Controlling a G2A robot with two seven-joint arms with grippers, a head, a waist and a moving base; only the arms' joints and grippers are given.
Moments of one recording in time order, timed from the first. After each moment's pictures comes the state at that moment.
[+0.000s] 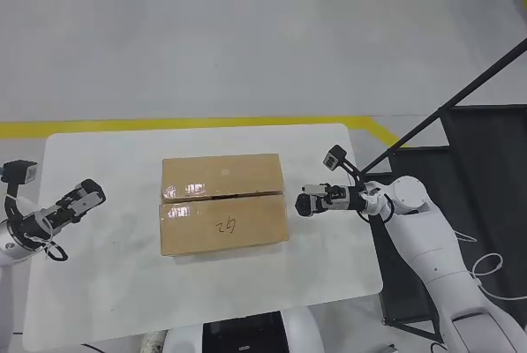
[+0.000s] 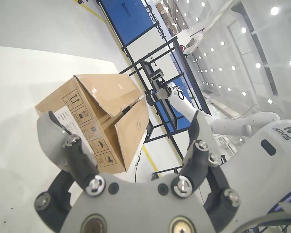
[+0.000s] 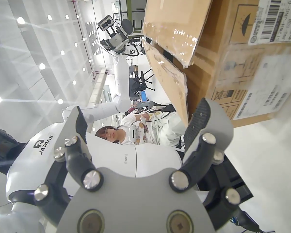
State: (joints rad) left arm 1.45 -0.99 -1.83 -1.57 -0.33 -0.61 -1.18; right arm -1.15 -1.06 1.29 -1.25 0.53 -0.25 1.39
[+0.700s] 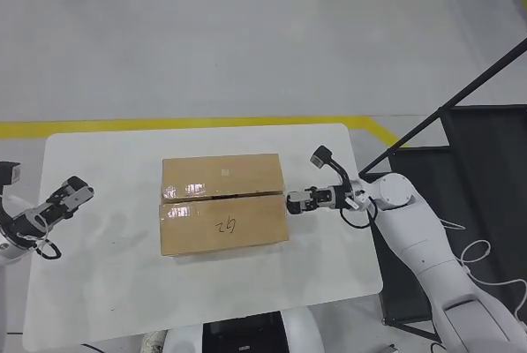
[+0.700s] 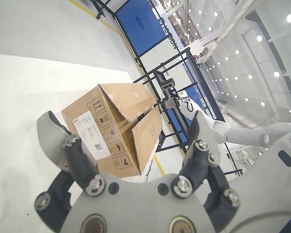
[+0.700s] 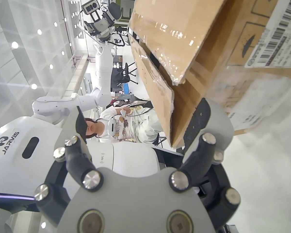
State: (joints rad) left arm 1.48 -0.98 -1.86 -1.56 -0.24 -0.63 -1.06; right arm -1.05 -1.08 1.18 -1.18 0.45 -0.43 1.36
